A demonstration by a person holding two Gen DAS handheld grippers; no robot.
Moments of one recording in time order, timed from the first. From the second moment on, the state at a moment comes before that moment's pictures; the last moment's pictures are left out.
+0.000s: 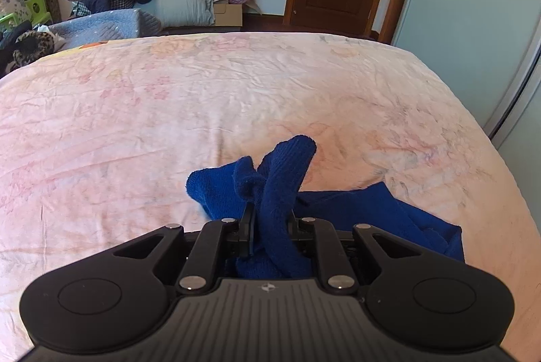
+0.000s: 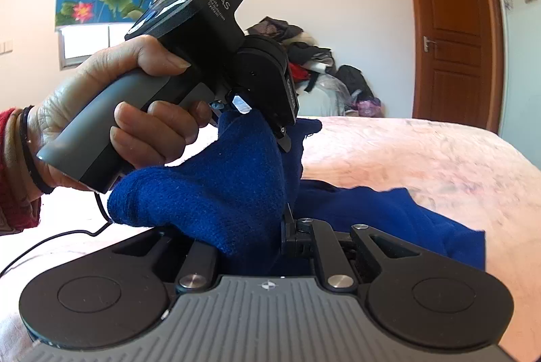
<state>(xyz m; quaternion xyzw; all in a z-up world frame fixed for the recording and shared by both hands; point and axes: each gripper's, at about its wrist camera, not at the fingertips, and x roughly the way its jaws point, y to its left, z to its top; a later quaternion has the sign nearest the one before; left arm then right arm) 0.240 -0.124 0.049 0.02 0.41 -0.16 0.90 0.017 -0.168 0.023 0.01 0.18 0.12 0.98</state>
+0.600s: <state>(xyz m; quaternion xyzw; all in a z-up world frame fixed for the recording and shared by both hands) 0.230 -0.194 0.028 0.06 0.42 -0.18 0.89 0.009 -0.224 -0.002 0.10 0.20 0.11 0.97</state>
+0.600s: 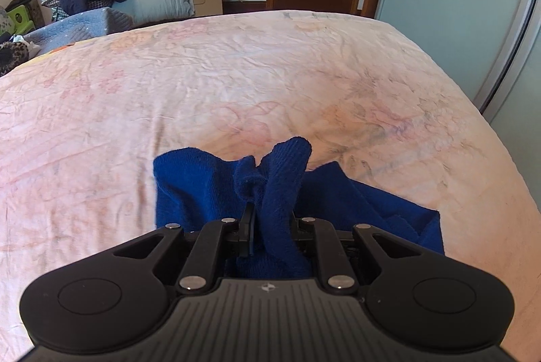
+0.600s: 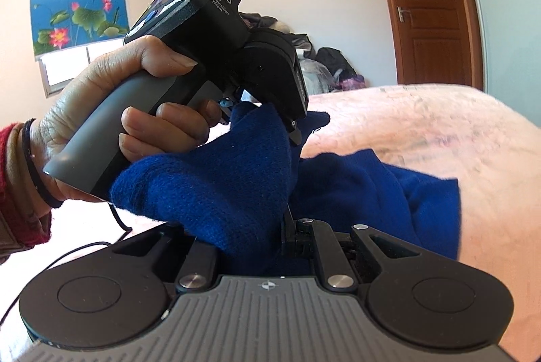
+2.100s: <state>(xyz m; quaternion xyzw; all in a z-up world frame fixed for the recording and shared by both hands) 0.142 -0.126 0.022 0.12 0.31 -0.20 0.92 0.120 -0.348 -0.004 0.21 0.26 0.04 0.94</state>
